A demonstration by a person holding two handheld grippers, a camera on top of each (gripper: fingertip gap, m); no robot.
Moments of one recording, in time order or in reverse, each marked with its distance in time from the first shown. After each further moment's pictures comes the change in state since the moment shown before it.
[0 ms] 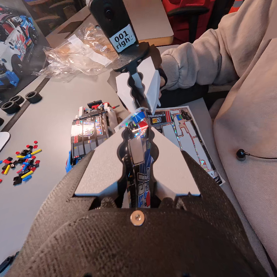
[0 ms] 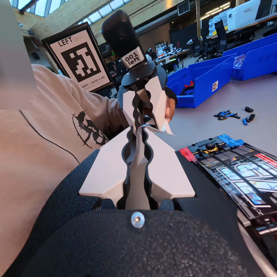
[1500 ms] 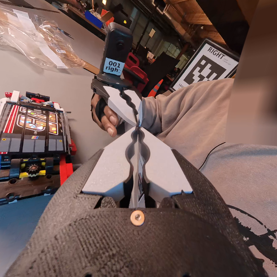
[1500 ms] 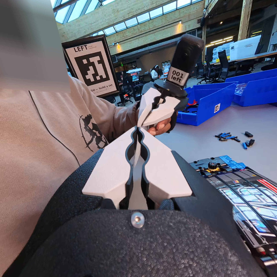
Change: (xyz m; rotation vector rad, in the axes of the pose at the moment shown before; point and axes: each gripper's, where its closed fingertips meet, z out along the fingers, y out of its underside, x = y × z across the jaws) left arm 0.011 -0.031 -0.022 0.254 0.431 -0.598; right arm -0.012 -0.012 0.004 0.084 -0.053 -0.124
